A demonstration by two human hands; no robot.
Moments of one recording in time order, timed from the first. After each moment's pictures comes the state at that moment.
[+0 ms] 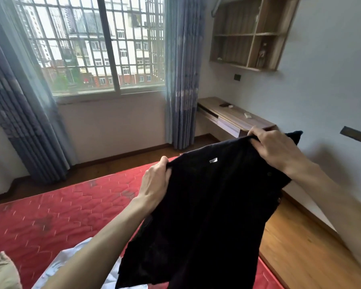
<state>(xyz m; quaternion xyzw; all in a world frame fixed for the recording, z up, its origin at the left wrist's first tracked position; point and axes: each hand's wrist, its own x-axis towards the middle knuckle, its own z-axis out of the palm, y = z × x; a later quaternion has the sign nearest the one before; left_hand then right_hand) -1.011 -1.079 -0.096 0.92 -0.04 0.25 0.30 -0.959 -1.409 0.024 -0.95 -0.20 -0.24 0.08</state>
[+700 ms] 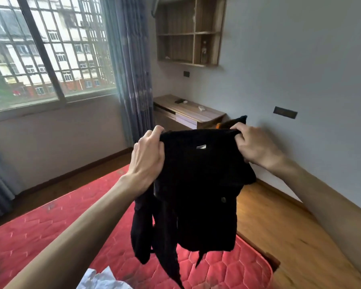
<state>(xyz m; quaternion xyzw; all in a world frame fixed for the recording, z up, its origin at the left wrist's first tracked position) -1.045 -1.148 0.005 0.89 -0.18 0.29 0.30 -1.071 -1.433 0.041 -0.96 0.00 -0.18 0.22</state>
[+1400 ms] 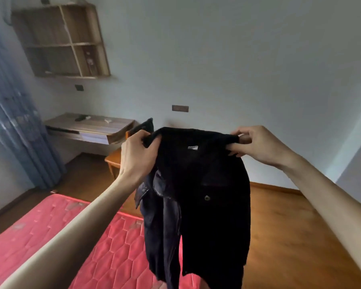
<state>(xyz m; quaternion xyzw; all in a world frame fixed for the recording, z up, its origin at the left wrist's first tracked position) -1.121 -1.387 0.032 0.78 -0.29 0.13 0.53 -1.323 -1.636 0.068 -0.89 0.14 -0.19 0.40</state>
